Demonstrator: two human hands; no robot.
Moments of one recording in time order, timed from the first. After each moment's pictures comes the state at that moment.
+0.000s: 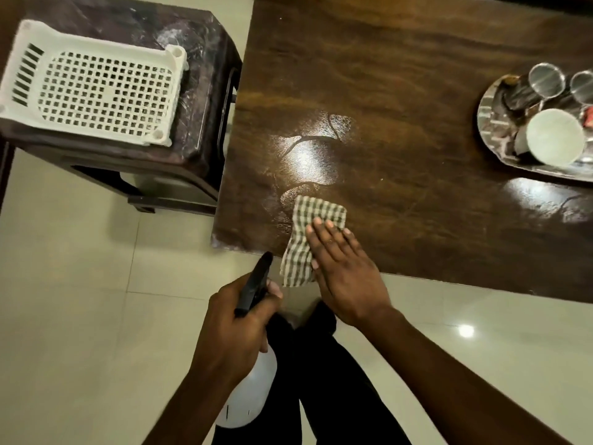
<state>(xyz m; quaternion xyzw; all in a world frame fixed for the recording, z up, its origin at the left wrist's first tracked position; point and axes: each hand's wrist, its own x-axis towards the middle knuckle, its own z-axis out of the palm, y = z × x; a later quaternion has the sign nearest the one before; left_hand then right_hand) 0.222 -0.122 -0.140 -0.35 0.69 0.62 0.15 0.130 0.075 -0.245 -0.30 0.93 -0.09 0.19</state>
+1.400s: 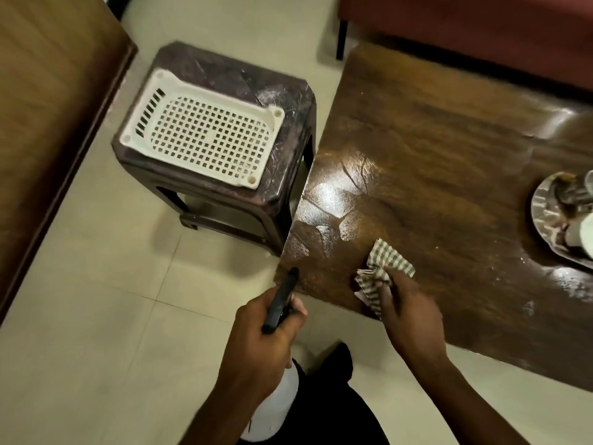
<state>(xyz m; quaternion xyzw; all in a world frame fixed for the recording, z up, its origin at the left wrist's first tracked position) 0.213 -0.193 -0.124 -0.37 0.66 0.64 0.09 0.094 0.036 -0.190 -0.10 0.96 -0.22 0.14</state>
